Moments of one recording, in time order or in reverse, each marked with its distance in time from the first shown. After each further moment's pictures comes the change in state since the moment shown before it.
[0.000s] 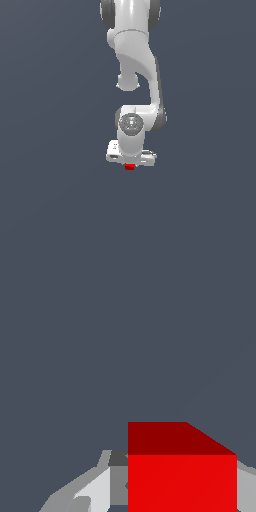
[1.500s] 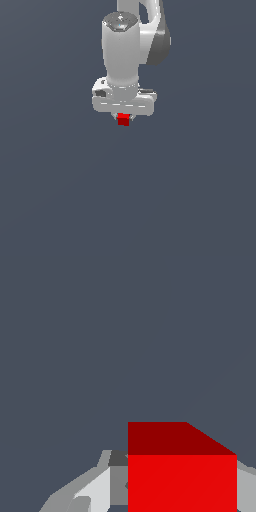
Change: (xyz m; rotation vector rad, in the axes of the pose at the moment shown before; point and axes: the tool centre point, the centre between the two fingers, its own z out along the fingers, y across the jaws) arm -0.087 0.035 -0.210 0.001 0.002 0.000
